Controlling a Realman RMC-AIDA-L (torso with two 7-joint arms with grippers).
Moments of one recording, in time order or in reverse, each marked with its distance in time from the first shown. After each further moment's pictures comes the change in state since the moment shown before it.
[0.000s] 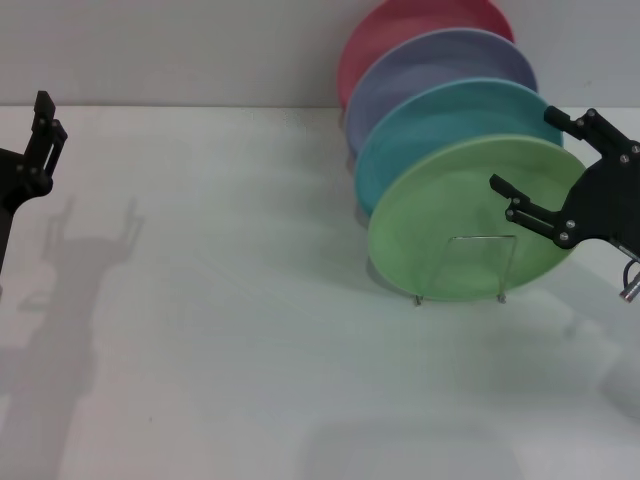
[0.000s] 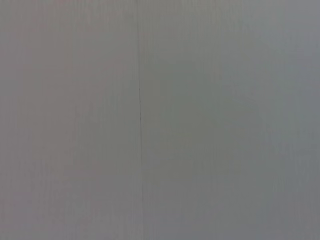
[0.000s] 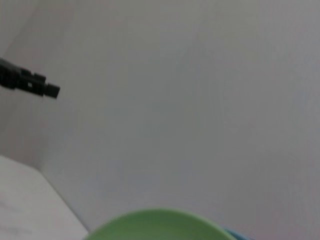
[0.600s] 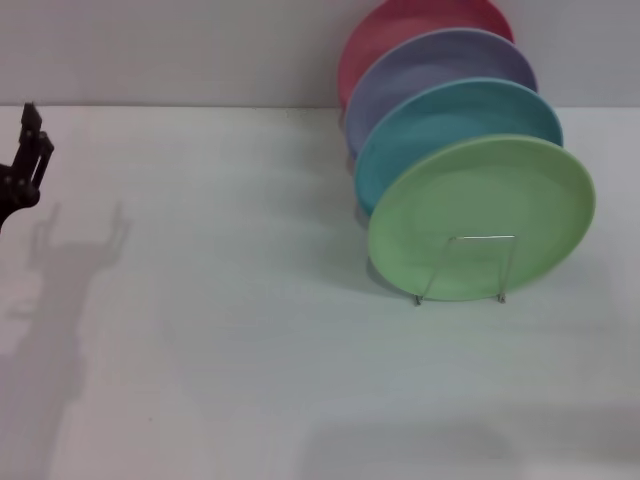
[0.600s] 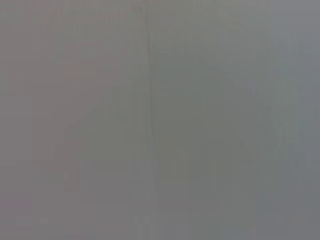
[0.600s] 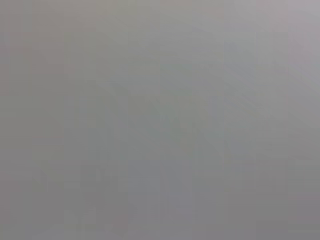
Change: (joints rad) left arm -0.013 -0.003 -0.009 -0.072 -0.011 0.034 -0.001; right arm -0.086 0.011 -0.009 -0.236 0.878 0.224 0.051
